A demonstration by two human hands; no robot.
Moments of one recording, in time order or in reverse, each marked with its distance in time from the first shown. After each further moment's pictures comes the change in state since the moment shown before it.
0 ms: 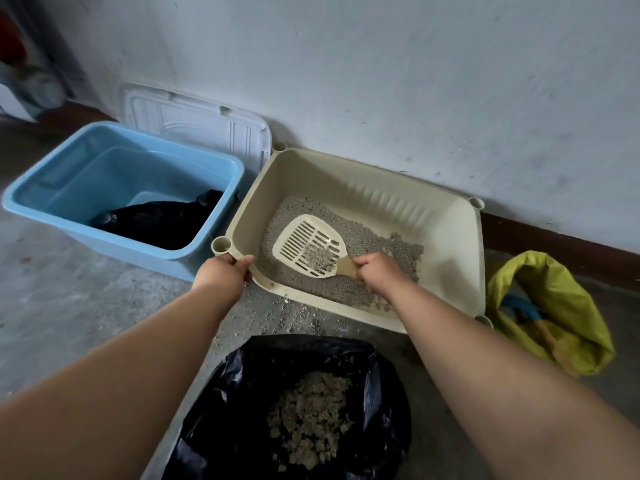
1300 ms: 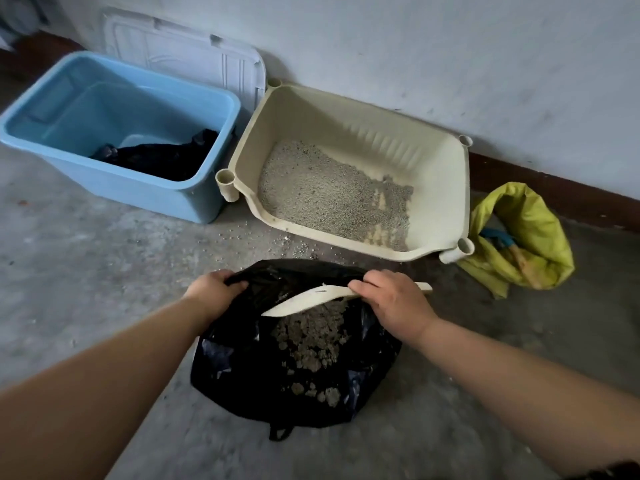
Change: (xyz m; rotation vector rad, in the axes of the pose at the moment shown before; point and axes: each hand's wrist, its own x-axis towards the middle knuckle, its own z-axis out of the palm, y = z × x) left_hand -0.076 -0.100 0.001 0.121 -0.276 -0.053; right_hand -0.148 0.085 0.037 -0.693 0.165 -0.761
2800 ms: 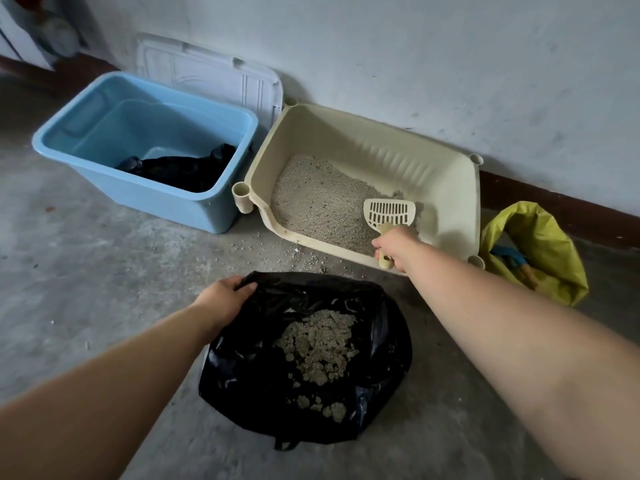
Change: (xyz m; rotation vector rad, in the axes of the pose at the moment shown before) left_hand -0.015 0.007 -0.007 -0.157 -0.018 -0.021; right_hand 0.124 0.030 -0.025 1.008 -0.027 1.252
